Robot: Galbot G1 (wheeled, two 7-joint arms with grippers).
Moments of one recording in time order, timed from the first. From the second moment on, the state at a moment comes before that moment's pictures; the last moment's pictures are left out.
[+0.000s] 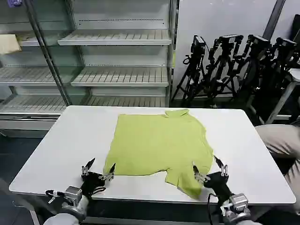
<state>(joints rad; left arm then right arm) 1.49 -1.14 -0.50 -2.15 -0.28 0.47 -0.07 -1.65 1.08 0.44 2.26 0.28 -0.34 0.16</state>
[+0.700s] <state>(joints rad) 1.50 -1.13 -0.54 -2.15 -0.38 0.56 -0.09 -1.74 1.08 0.43 2.31 0.33 -0.42 0.20</state>
